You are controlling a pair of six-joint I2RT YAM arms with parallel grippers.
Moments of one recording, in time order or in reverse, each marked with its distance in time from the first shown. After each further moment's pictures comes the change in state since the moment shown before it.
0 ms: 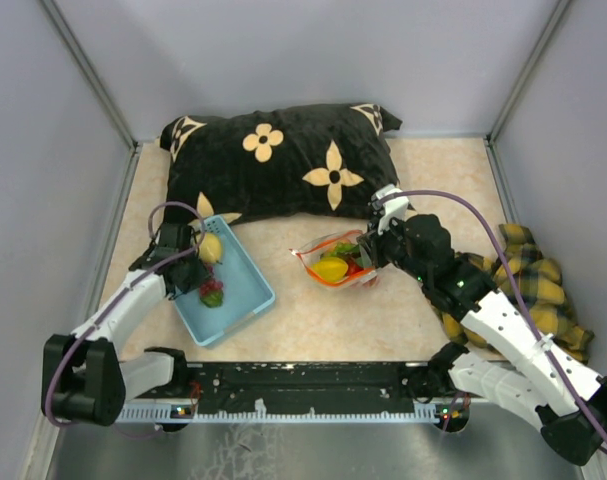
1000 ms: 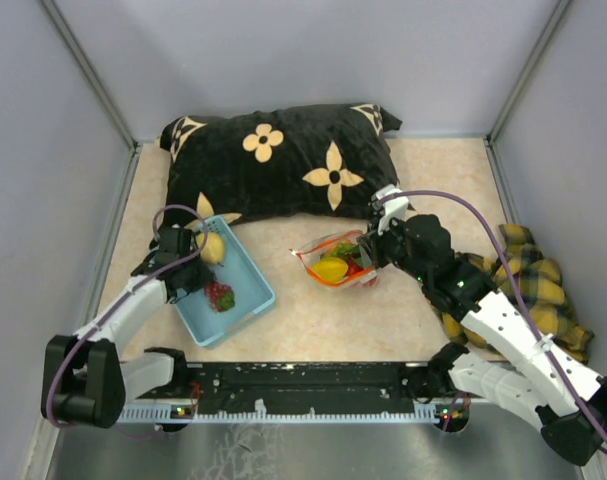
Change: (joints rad) left arm 0.000 0.047 -0.063 0.143 0.085 0.003; right arm 0.000 0.000 0.000 0.000 0.000 0.000
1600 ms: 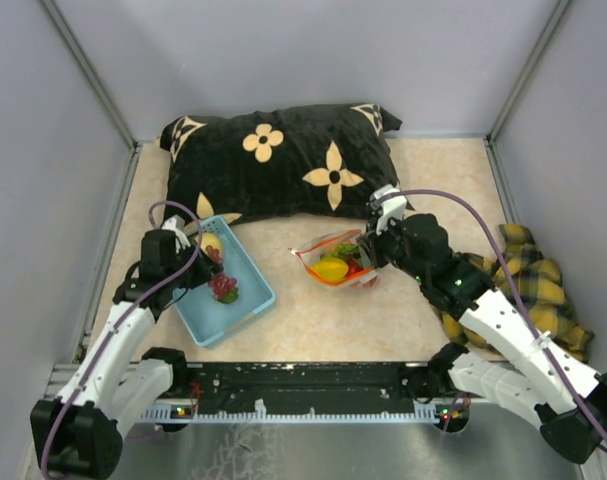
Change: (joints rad) left arm -0.002 -0.296 0.000 -0.050 0.227 0.108; right arm 0.000 0.012 0.000 0.000 0.000 0.000
